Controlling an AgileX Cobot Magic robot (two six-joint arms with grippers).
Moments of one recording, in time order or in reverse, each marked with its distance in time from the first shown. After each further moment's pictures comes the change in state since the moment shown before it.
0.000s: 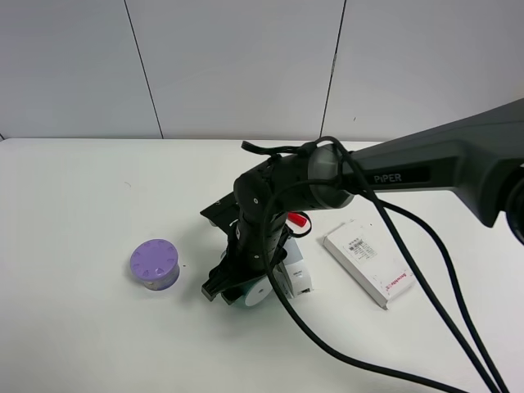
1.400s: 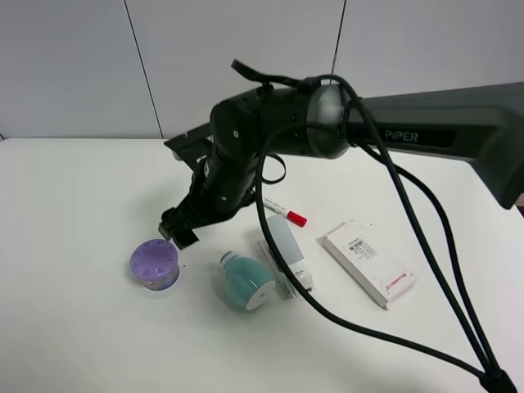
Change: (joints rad) left arm 0.000 0.000 0.000 0.000 0.000 0.000; right arm 0.003 -0.036 -0.317 0.003 0.081 -0.004
